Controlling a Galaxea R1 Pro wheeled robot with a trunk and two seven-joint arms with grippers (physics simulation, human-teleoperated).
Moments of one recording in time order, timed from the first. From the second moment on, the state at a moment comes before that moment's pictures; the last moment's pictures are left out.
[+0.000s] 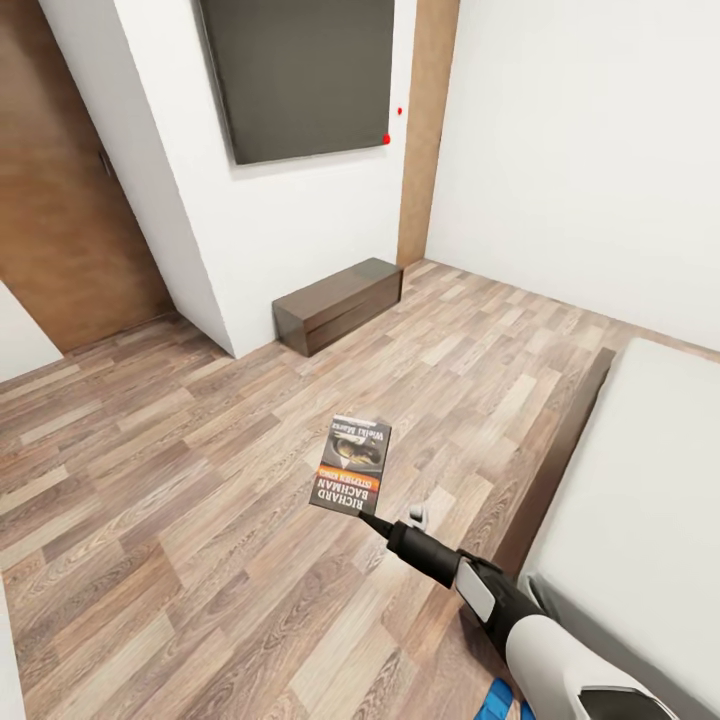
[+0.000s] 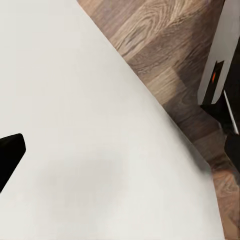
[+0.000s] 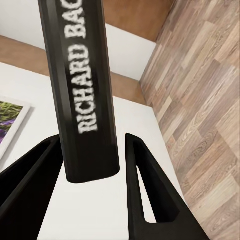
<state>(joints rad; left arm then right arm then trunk) 0.06 0.24 -0.53 -0.12 0.70 -0.24 0.06 -0.72 0.09 -0.06 -0.31 -0.45 0.21 1.05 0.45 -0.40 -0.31</state>
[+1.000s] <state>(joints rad) -0.13 0.18 -0.54 -0.13 0.62 -0.18 0.06 -0.72 0.10 -0.06 -0.30 -0.38 0.20 0.96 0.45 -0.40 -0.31</state>
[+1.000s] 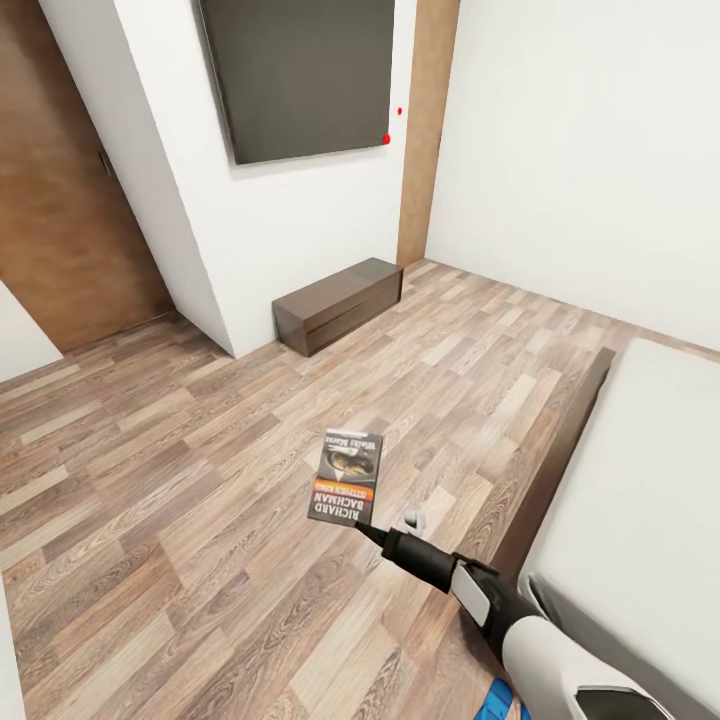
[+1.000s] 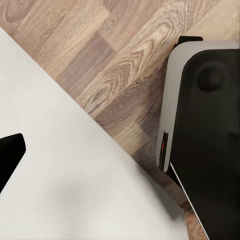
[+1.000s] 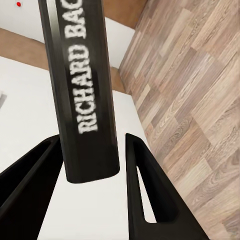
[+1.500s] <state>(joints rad) -0.17 0.17 -0.53 -0.13 0.62 -0.17 0.07 -0.72 0.12 -0.06 -0.22 -0.38 0.15 0.93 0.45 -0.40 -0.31</state>
